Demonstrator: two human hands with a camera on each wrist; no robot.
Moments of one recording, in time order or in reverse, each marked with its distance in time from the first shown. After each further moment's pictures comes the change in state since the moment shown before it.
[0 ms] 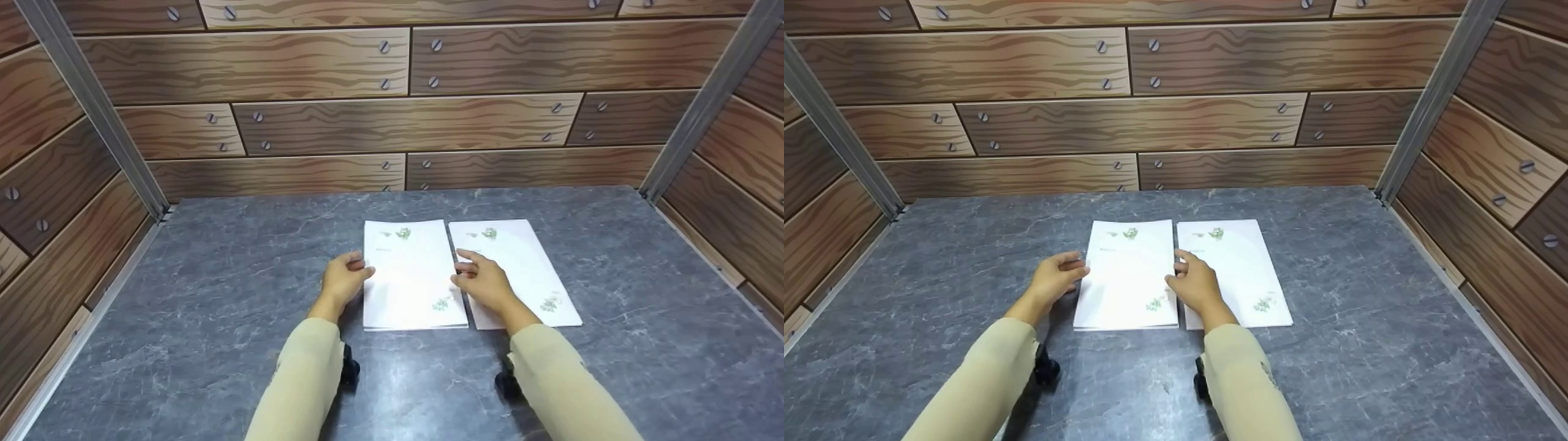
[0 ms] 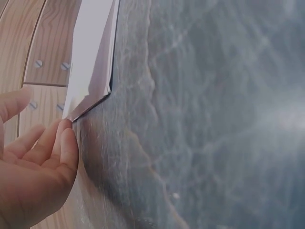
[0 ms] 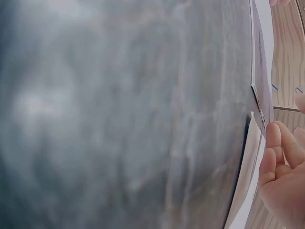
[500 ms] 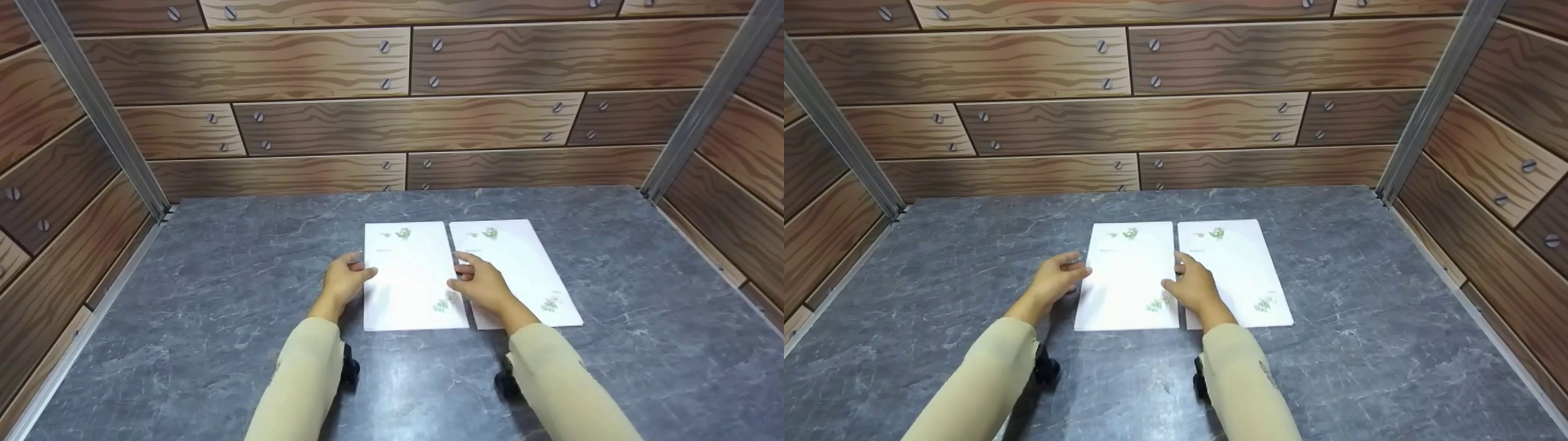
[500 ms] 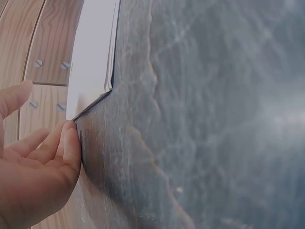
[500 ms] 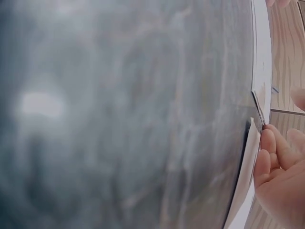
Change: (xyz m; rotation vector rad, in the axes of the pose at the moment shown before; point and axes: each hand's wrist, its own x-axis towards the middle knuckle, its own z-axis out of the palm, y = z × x) left_hand 0.001 0.001 -0.001 0.013 -0.044 -0.077; right_hand 0.000 -0.003 0.001 -0.060 -0.084 0.046
